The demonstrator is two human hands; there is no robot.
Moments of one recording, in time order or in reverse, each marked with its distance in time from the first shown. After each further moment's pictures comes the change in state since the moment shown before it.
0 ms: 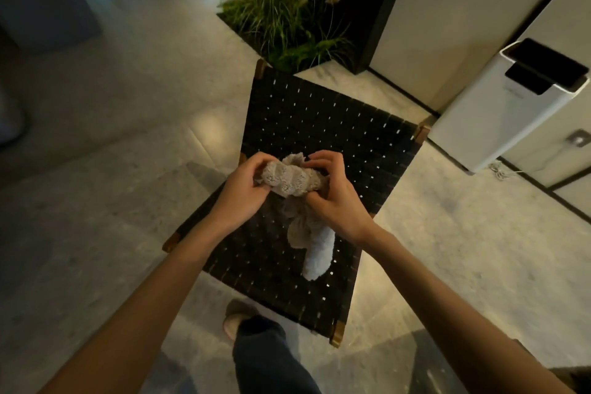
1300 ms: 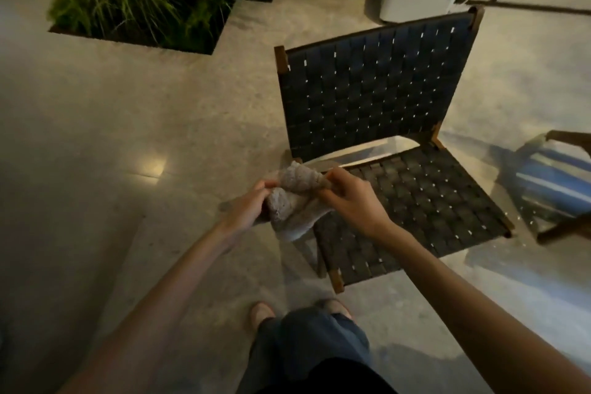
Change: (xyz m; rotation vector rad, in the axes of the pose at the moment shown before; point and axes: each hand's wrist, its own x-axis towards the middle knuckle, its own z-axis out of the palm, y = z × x) left_hand 0.263 -0.226 -0.354 -0.063 -0.813 -0.472; right_hand 0.318 -0.033 0.326 -0.108 0.595 0.486
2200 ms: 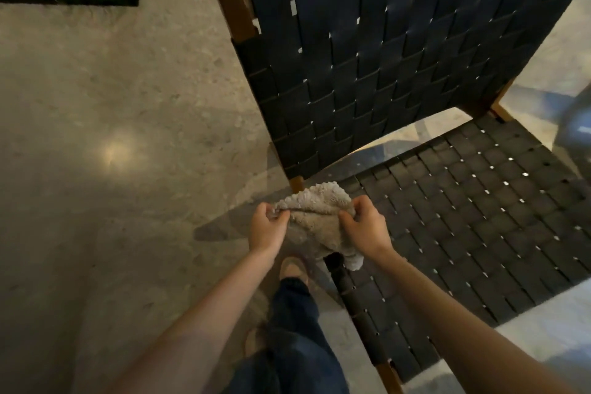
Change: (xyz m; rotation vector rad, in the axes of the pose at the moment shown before) left_hand 0.371 -0.162 0.007 0.257 0.252 -0.315; right_hand 0.199 0.271 0.121 0.108 0.207 0.731
